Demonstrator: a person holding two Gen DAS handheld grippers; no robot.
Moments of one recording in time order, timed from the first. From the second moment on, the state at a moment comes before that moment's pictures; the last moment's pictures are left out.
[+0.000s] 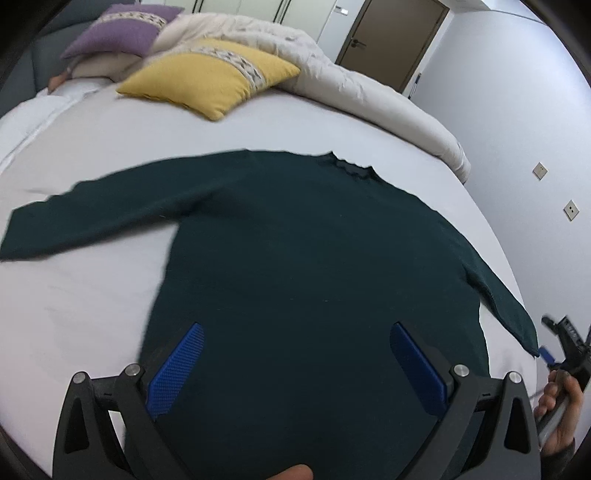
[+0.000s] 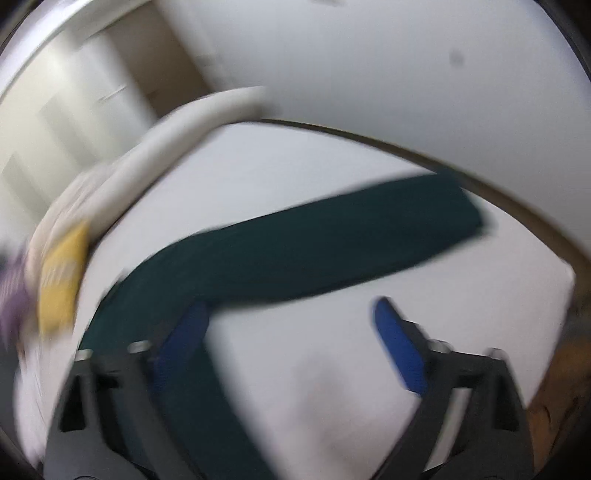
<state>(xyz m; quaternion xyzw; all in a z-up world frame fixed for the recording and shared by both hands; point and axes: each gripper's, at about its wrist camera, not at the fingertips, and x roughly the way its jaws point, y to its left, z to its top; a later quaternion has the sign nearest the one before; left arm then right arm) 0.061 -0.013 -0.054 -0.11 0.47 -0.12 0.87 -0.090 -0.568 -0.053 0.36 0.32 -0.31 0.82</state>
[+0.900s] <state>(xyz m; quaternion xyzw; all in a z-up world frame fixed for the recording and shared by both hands) 0.126 0.029 -0.075 -0.20 0.44 -0.16 0.86 0.120 -0.417 0.004 0.23 0.33 -0.08 0.91</state>
